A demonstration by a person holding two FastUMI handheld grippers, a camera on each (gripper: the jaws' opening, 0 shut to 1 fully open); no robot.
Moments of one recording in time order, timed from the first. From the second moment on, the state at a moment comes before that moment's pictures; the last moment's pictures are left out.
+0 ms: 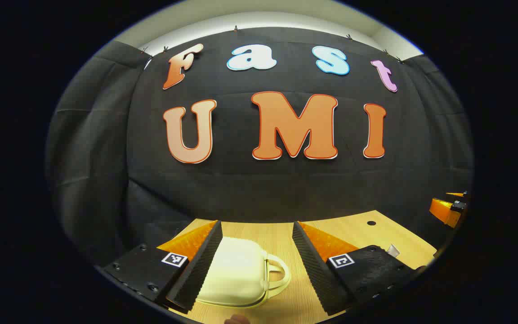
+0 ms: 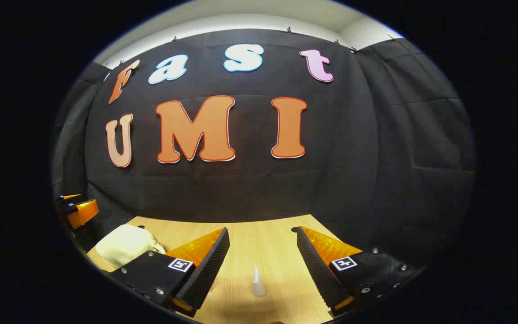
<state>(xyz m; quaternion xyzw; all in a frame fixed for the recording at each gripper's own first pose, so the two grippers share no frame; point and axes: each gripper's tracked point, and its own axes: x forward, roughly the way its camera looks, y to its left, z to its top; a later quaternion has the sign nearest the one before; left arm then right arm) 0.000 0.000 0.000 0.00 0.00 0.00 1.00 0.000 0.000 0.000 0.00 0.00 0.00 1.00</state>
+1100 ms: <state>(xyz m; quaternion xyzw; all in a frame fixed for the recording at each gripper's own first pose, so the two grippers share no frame) 0.009 0.016 -0.009 0.05 0.00 0.02 1.00 0.018 0.039 0.015 -0.05 0.00 0.05 1.00</state>
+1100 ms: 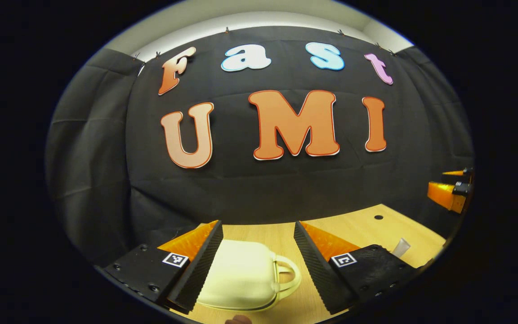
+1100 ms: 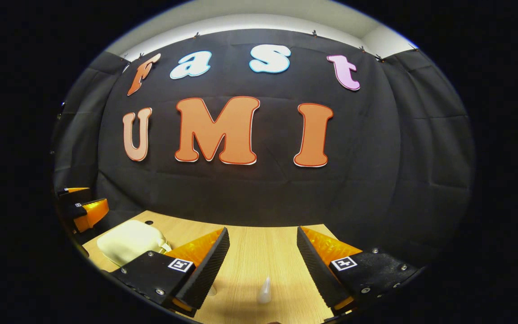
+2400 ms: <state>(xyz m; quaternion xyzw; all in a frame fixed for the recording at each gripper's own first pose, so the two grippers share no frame) 0.060 -0.036 -0.214 0.44 0.13 -0.05 0.89 0.001 -0.058 -0.072 -0.07 0.11 -0.04 0.99</state>
